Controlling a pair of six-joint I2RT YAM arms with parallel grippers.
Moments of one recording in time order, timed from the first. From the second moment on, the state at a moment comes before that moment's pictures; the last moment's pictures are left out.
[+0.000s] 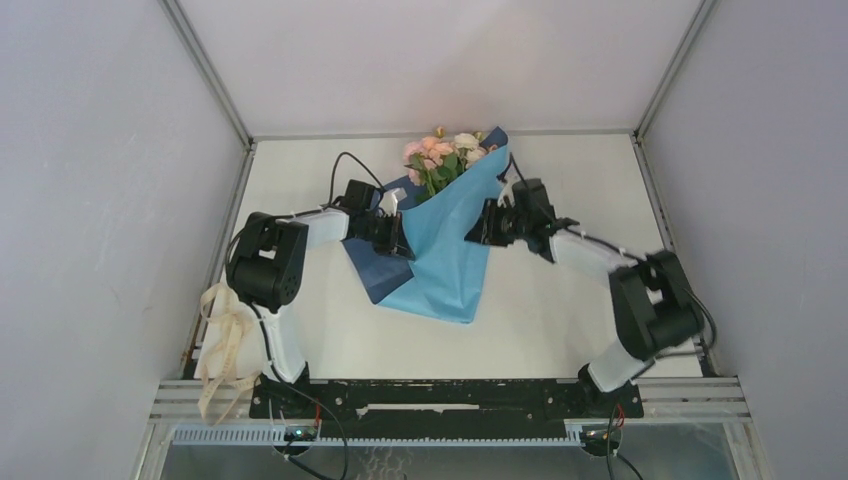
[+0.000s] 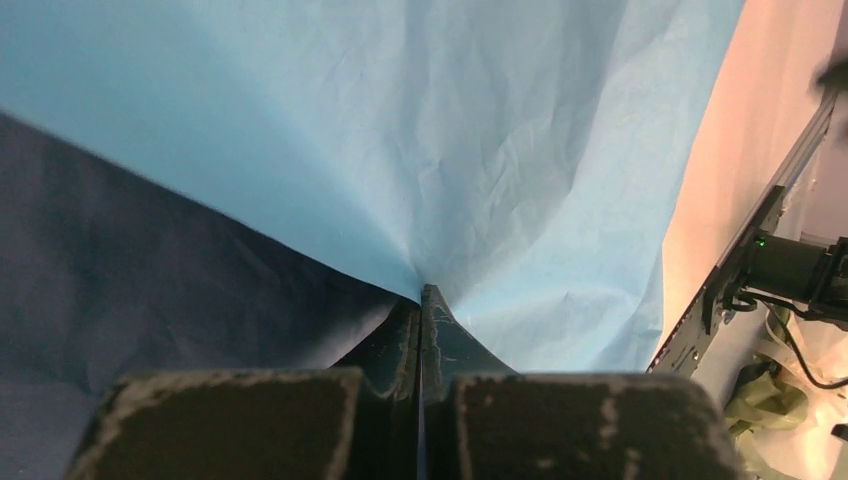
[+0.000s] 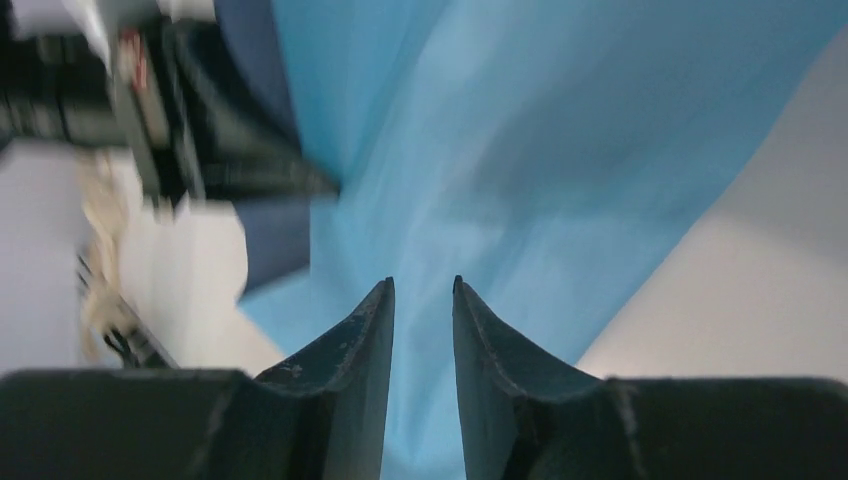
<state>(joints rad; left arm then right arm) -0.32 1.95 1.14 -0.23 0.70 -0.22 0.44 1.51 0.86 -0.06 -0.37 0.49</state>
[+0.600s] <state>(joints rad) -0.32 2.01 1.19 -0.33 0.73 -0.19 0.09 2.26 1.57 0.05 -0.53 0.76</state>
